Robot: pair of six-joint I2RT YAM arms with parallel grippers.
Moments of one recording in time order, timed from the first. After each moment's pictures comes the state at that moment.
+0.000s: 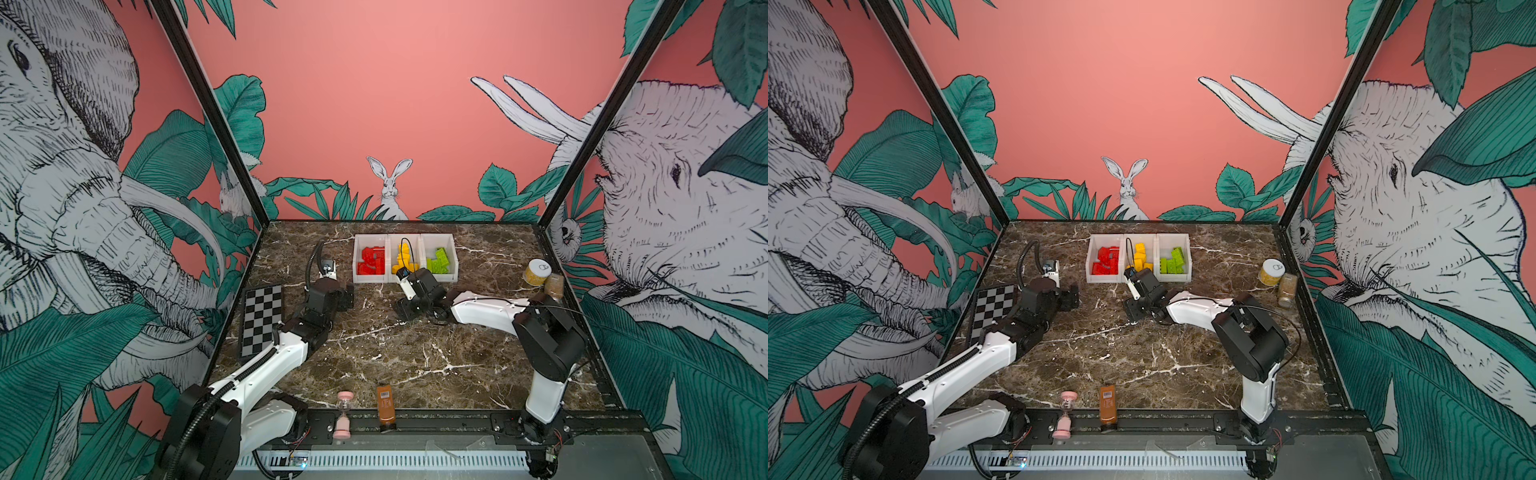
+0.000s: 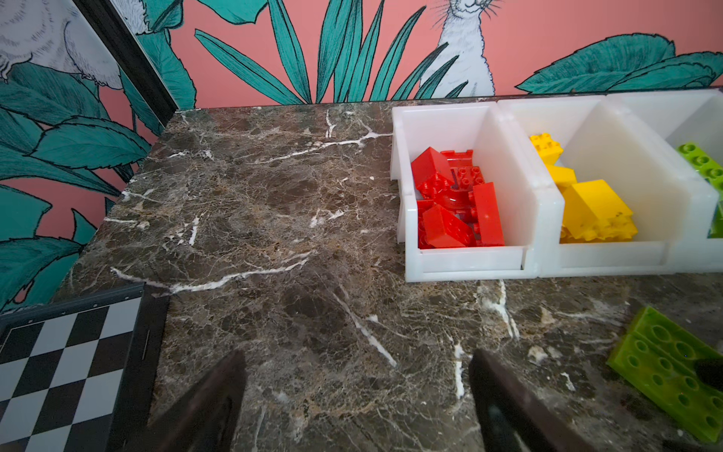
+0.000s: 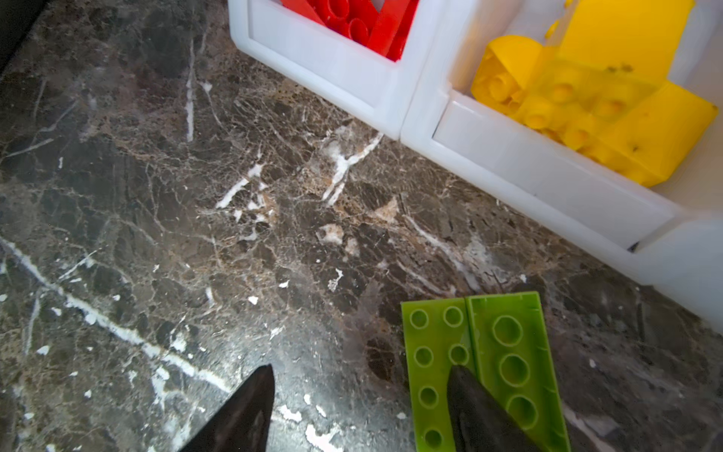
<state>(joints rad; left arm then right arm) -0.45 1.11 0.57 0.03 -0.39 -0.17 0.77 1.85 1.11 -0.12 -0.05 0.16</state>
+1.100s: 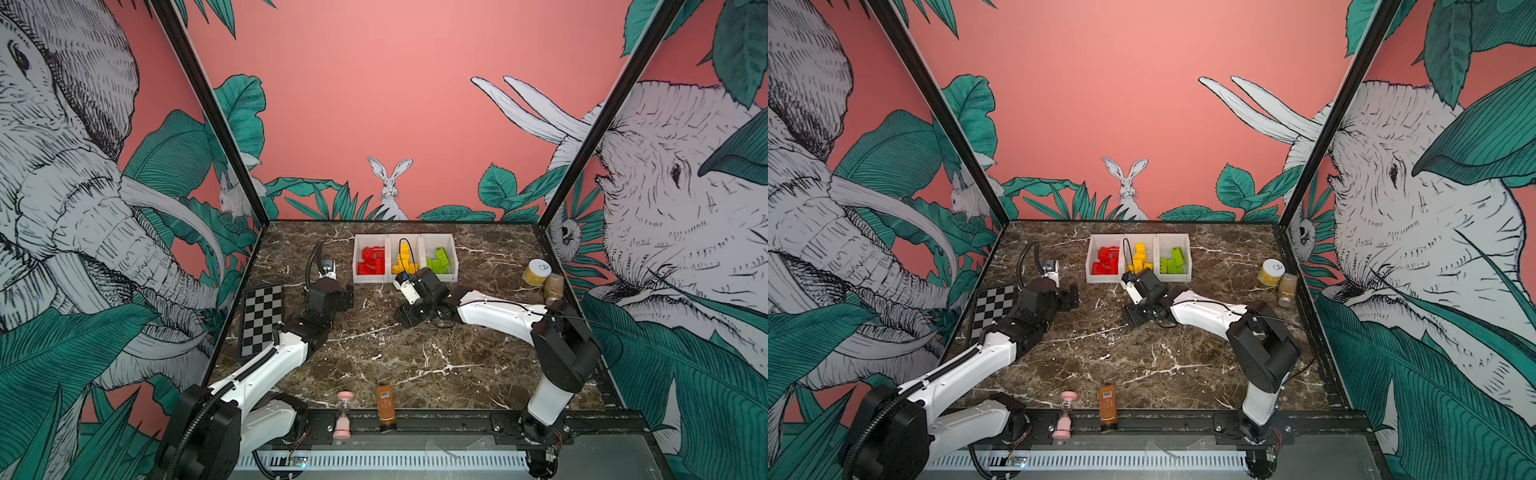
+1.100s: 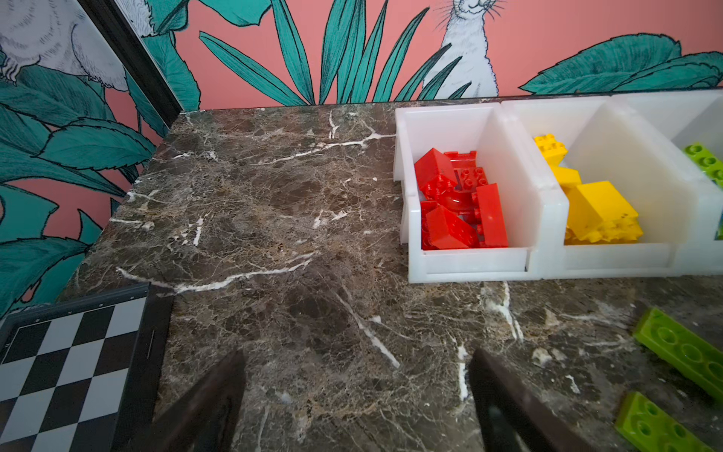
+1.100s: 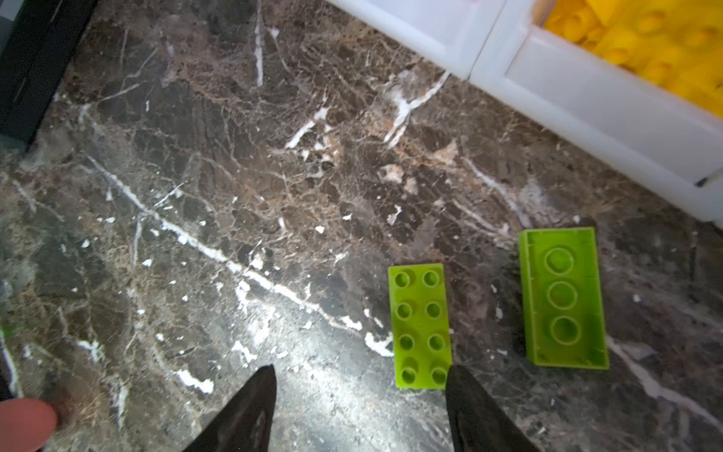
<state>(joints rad) -0.45 1.11 0.57 0.03 -0.40 -0.17 0.79 1.76 1.14 -0.33 -0.13 0.15</state>
